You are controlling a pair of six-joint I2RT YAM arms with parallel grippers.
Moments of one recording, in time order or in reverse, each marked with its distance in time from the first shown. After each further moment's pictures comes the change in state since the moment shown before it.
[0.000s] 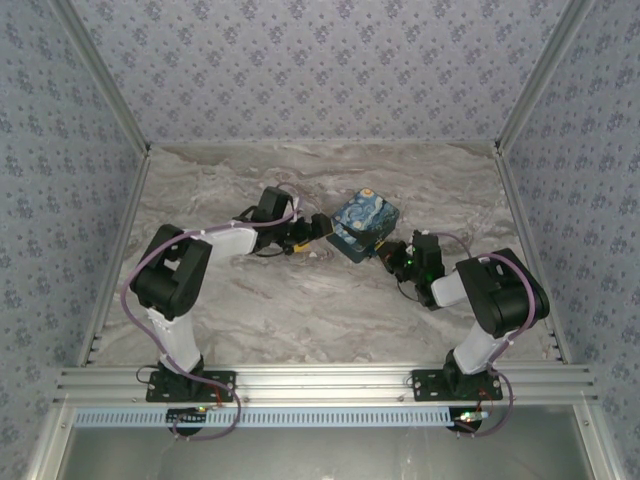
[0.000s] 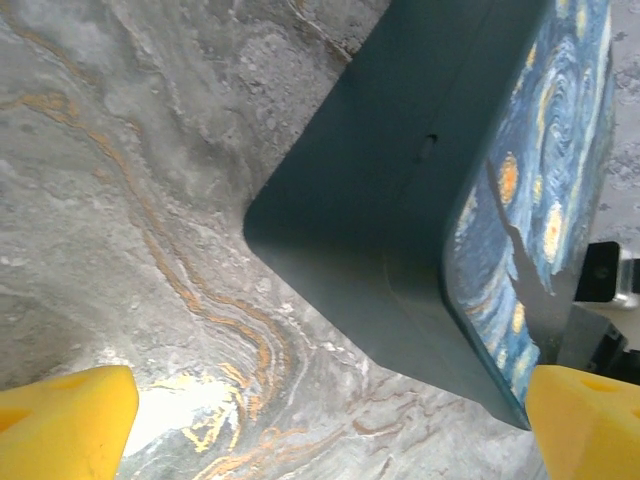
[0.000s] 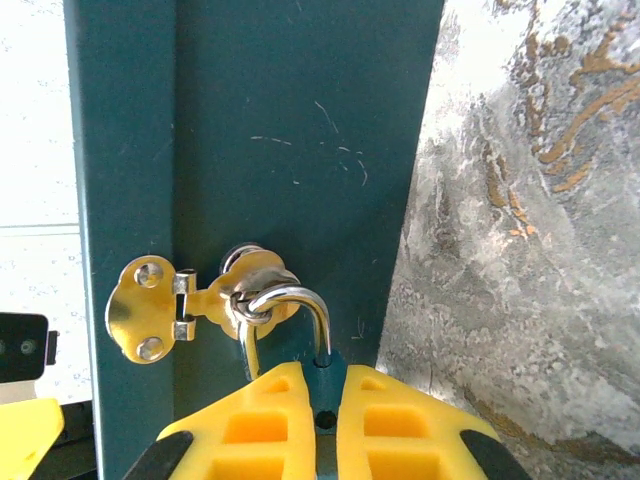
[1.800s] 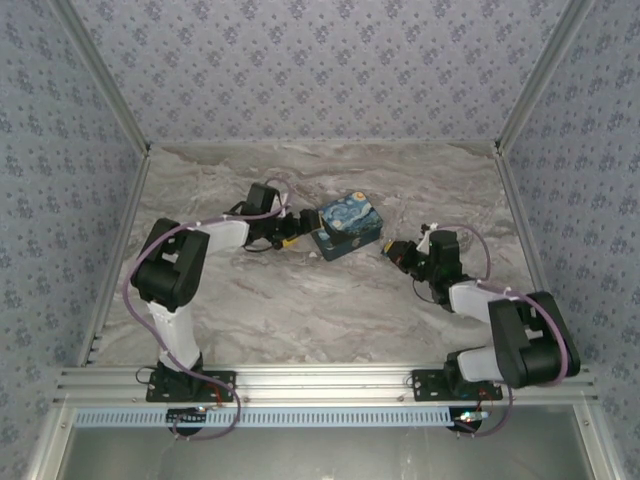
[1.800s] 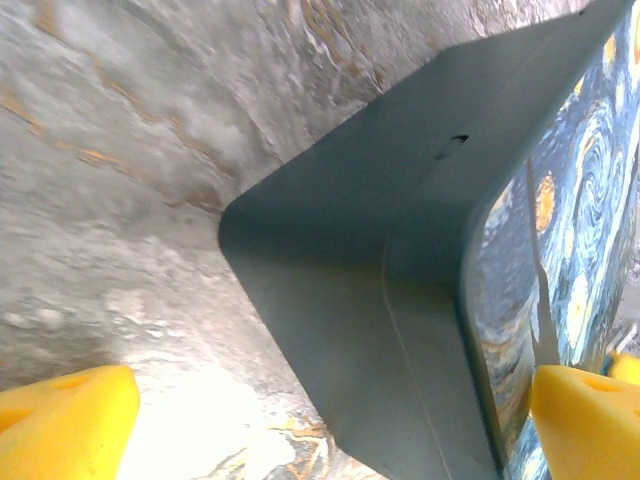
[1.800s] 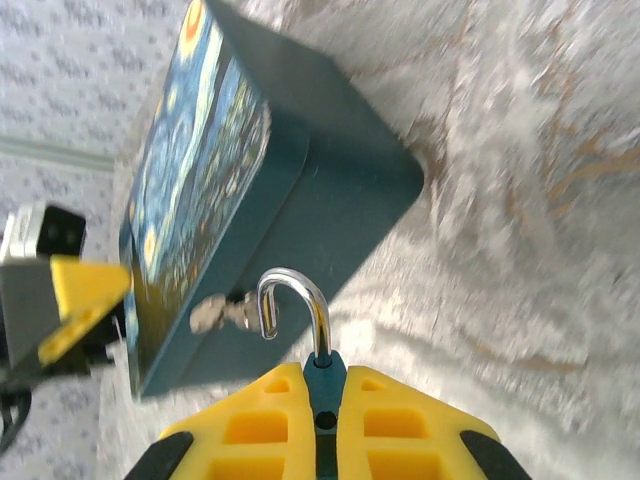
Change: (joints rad) left arm 0.111 0.053 0.028 -0.023 0.049 0.102; right arm -0.068 -0.346 0.006 -0.413 -0.110 -0.326
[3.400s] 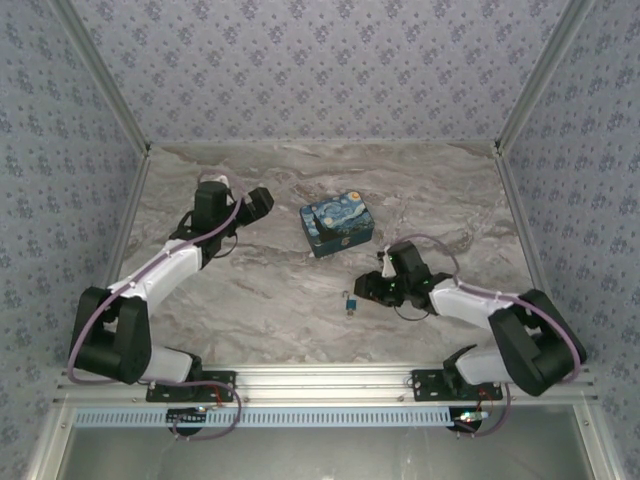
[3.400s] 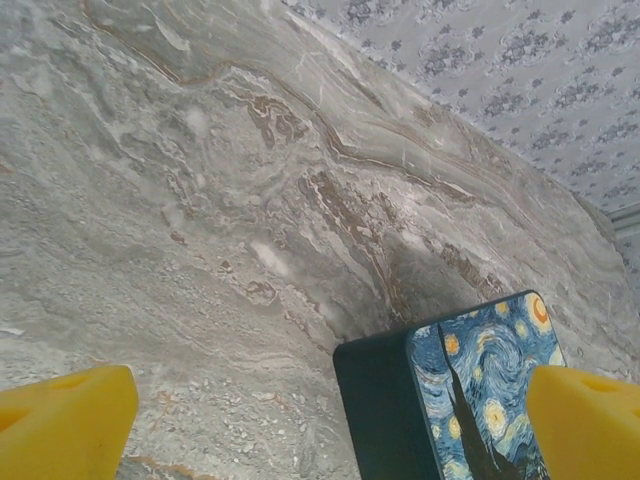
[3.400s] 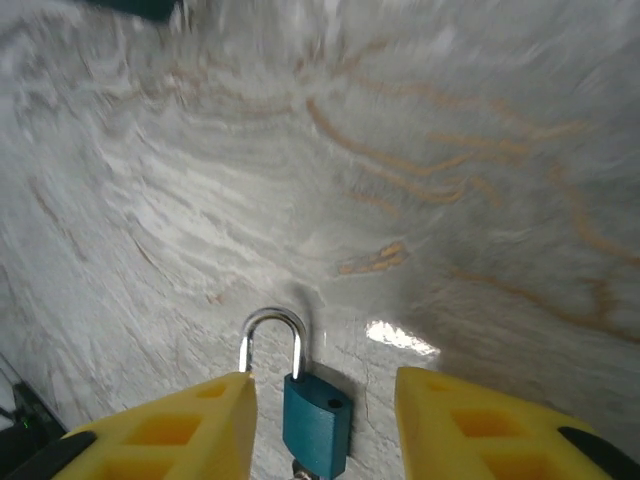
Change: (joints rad) left arm 0.121 -0.531 -0.247 0.039 -0.443 0.014; right arm 0.296 -0.019 0.089 -0.446 0.014 -0.113
